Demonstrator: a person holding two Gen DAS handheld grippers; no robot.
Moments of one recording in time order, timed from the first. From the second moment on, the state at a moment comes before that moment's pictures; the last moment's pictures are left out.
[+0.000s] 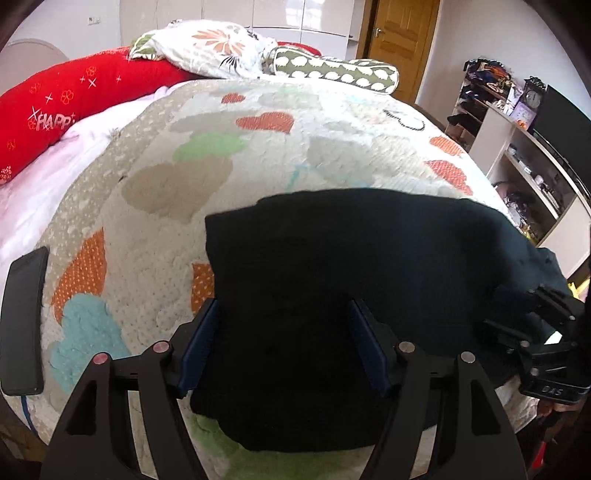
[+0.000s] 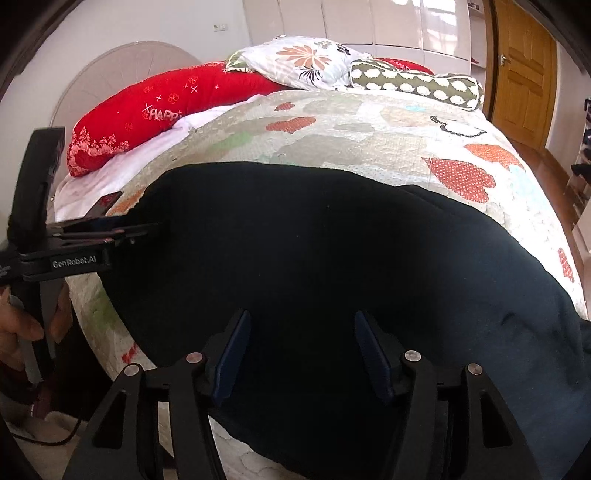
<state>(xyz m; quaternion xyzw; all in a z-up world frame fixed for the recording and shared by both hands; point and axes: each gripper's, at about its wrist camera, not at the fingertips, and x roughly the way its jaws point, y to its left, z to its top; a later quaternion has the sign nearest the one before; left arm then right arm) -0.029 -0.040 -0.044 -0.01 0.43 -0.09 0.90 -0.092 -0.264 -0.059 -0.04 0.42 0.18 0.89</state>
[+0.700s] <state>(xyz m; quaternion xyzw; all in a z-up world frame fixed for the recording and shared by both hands) -0.061 -0.044 0.004 0.00 0.39 -0.10 0.92 -0.110 -0.293 -0.038 -0.03 0.41 0.15 0.90</state>
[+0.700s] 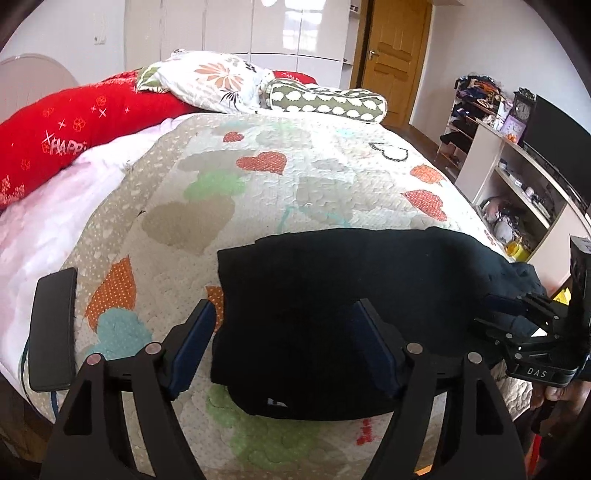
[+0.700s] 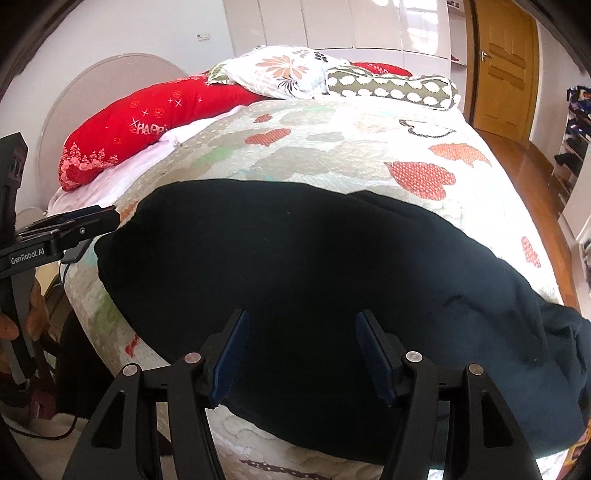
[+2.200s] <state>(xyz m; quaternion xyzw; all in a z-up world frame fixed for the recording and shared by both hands) -0.021 -0.280 0.008 0.09 0.44 -0.36 0.82 -0.195 -0.510 -0.041 0.17 0.38 -0.04 0.91</state>
